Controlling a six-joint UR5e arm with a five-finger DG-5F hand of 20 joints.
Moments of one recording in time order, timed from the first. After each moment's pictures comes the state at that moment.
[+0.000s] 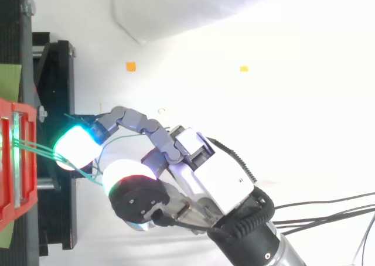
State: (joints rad) arm 0.43 -2.53 -1.04 -2.12 -0.34 -0.45
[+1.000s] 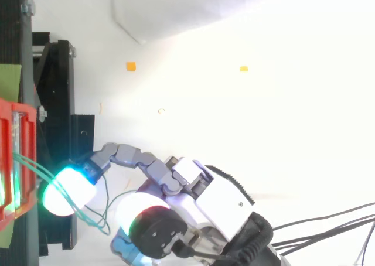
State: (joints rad) arm 0.46 -2.53 -1.04 -2.13 -0.37 -0.25
